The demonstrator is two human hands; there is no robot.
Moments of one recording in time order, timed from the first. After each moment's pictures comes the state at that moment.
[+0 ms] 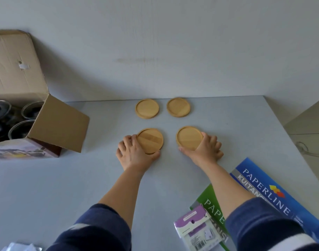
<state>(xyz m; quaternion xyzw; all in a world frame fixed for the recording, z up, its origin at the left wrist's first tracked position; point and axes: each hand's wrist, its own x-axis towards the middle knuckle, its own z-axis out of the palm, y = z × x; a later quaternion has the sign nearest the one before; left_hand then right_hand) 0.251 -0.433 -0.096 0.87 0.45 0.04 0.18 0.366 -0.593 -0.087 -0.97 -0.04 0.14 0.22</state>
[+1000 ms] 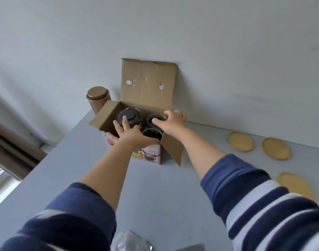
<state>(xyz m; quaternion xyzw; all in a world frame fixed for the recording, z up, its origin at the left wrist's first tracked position) 0.080 -0.172 0.039 0.81 0.54 -0.08 0.22 0.213 -0.218 0.032 -0.87 -0.37 0.22 0.26</state>
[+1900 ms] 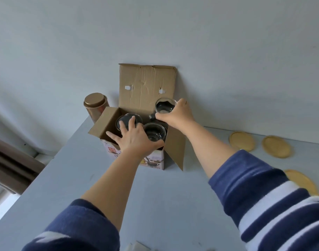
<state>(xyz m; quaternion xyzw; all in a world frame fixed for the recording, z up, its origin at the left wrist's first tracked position) 0.089 -0.168 0.035 0.86 0.50 0.01 0.11 0.226 -0.211 0.064 -0.87 -0.31 0.17 0.34</state>
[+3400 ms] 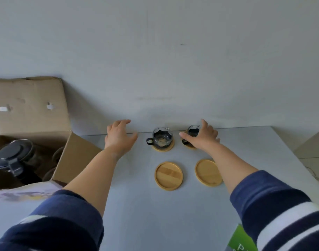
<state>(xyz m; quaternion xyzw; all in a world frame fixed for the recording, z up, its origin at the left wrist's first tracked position) 0.280 -0.269 0.012 0.89 0.33 0.12 0.29 0.431 -0.477 0.001 -0.95 -0.08 0.16 0.25</state>
